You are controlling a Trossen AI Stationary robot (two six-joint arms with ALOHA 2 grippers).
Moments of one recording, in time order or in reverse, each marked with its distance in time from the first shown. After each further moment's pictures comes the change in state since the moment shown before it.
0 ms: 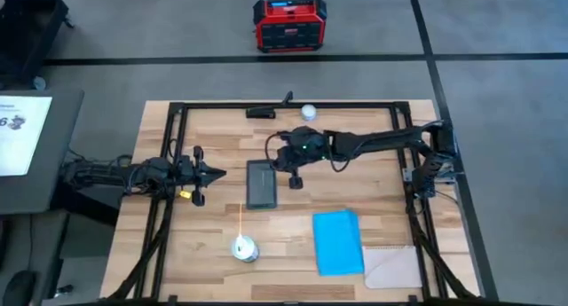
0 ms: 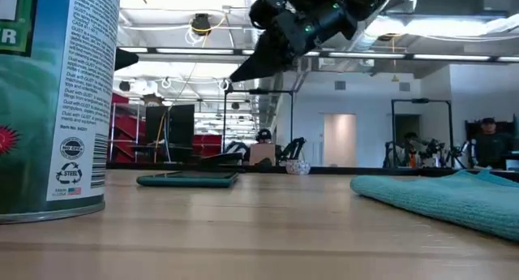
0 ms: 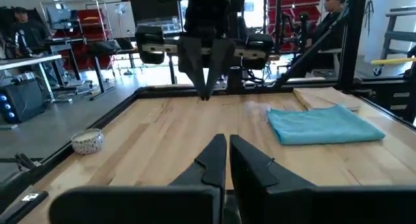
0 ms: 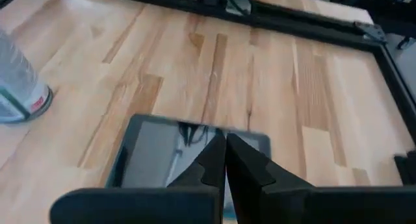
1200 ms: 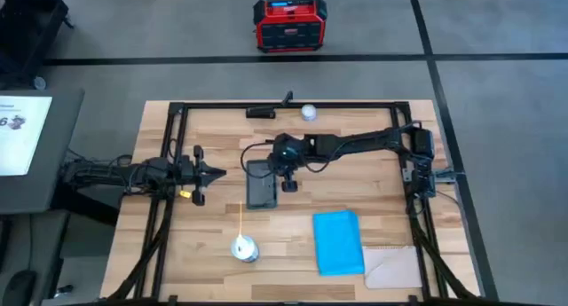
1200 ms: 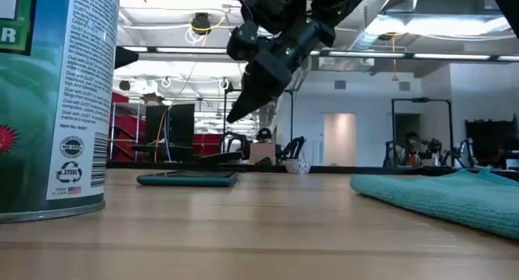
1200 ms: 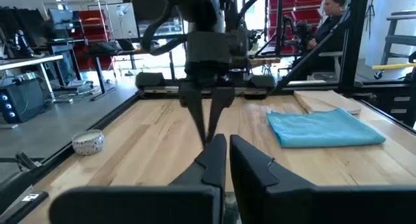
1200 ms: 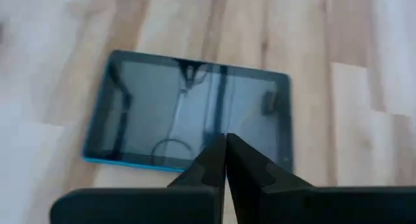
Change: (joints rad) left arm 0.000 0.000 0.000 0.005 -0.005 -0.016; right arm 0.019 0.179 0.196 -0.304 0.053 0.010
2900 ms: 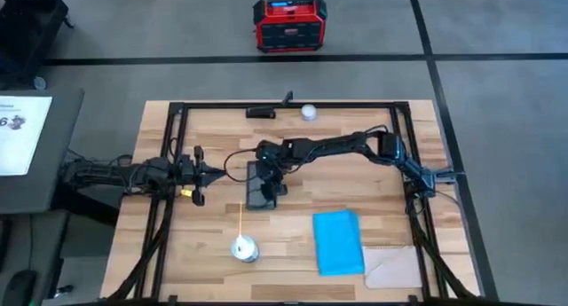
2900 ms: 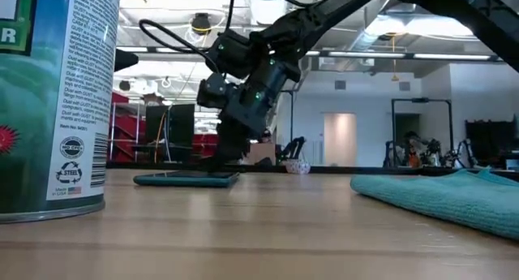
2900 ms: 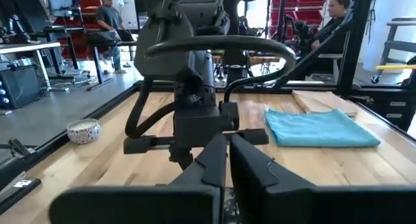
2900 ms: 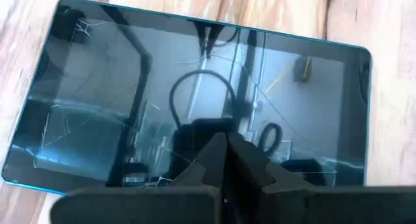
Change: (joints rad) left arm 0.000 0.001 0.000 -0.019 -0.003 -0.056; right arm -0.028 0.309 0.236 -0.146 -0.057 -0.039
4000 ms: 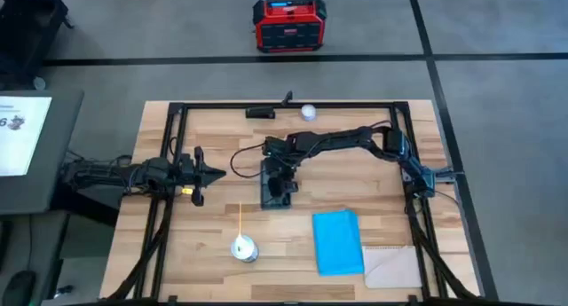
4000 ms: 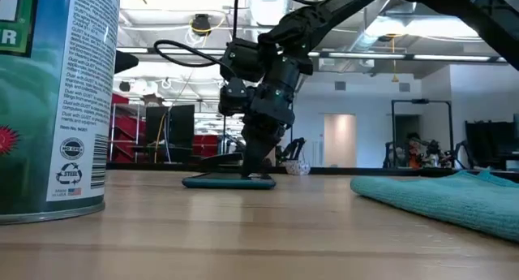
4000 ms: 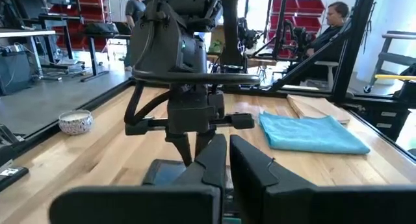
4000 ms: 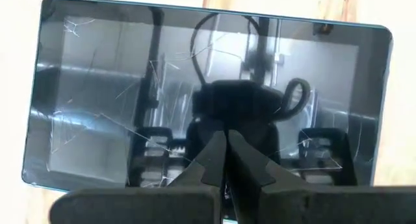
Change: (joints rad) left arm 0.000 0.000 0.000 -0.008 0.003 -0.068; right arm -0.043 -0.011 -0.039 -0.206 0.012 -0.008
